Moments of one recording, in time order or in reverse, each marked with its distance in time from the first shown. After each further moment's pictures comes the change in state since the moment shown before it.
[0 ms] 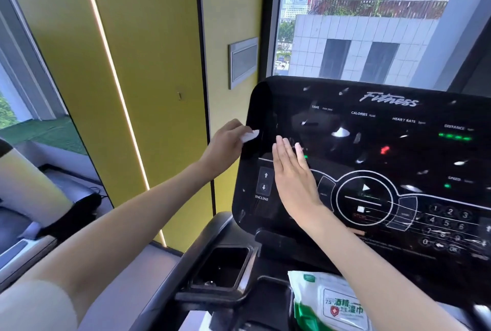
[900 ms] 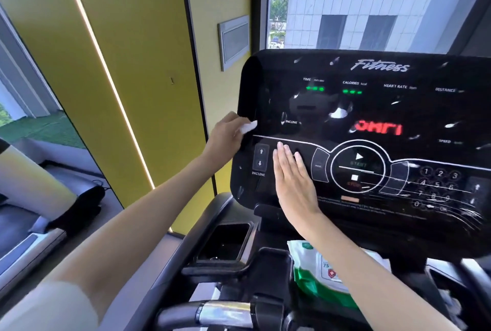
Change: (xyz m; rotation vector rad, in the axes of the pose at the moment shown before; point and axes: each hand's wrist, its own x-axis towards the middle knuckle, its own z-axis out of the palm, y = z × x) left_hand -0.022 0.010 0.021 -0.073 -0.002 -0.063; right_hand -0.060 -0.025 0.018 0.199 -0.057 0.136
